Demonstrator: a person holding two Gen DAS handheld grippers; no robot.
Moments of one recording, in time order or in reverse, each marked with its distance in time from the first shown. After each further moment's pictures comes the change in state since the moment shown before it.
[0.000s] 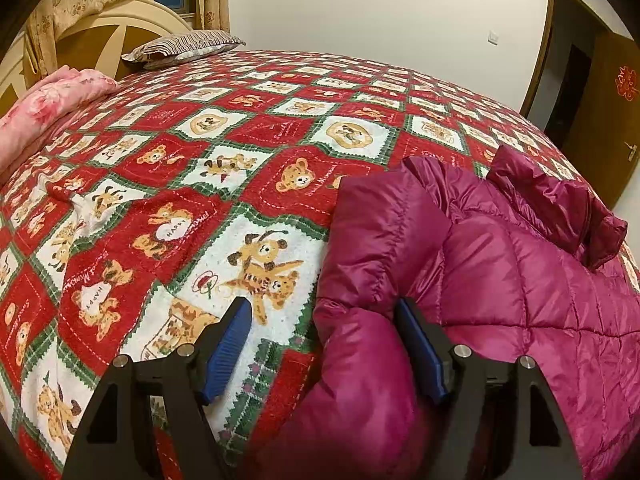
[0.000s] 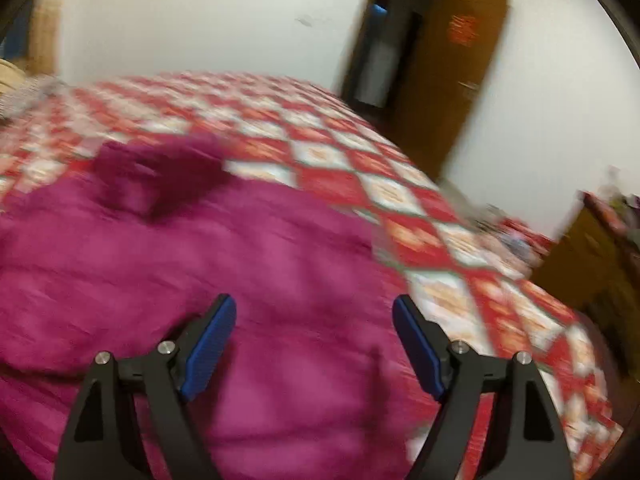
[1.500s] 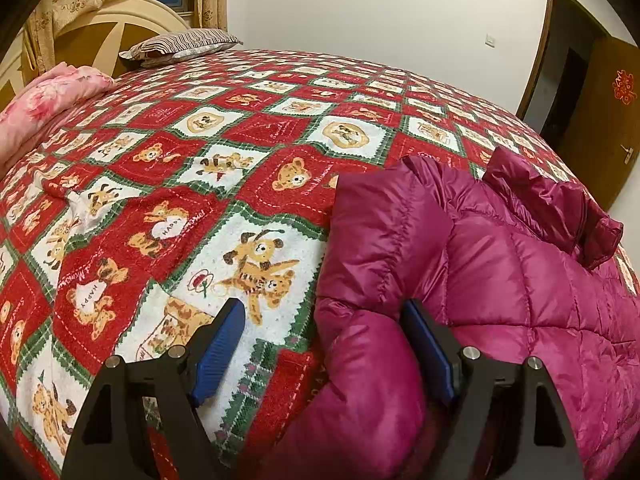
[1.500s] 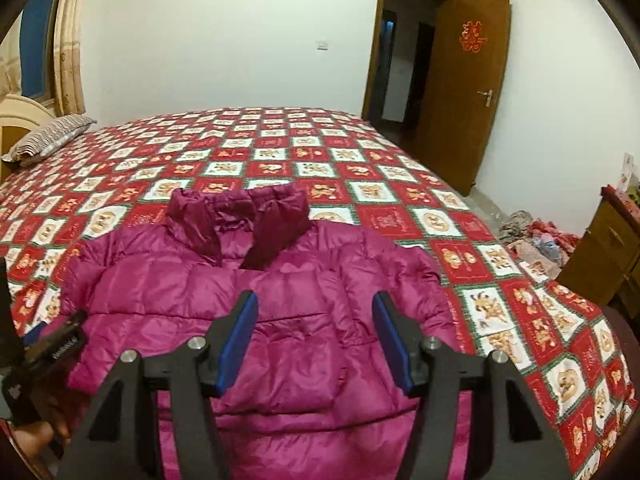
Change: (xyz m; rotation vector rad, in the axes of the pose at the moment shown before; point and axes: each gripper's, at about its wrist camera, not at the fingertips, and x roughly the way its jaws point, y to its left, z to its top) left arm 0.000 0.001 -0.001 -0.003 -0.001 -0.020; right arm -0.060 0.077 0.025 0.025 -0.127 0.235
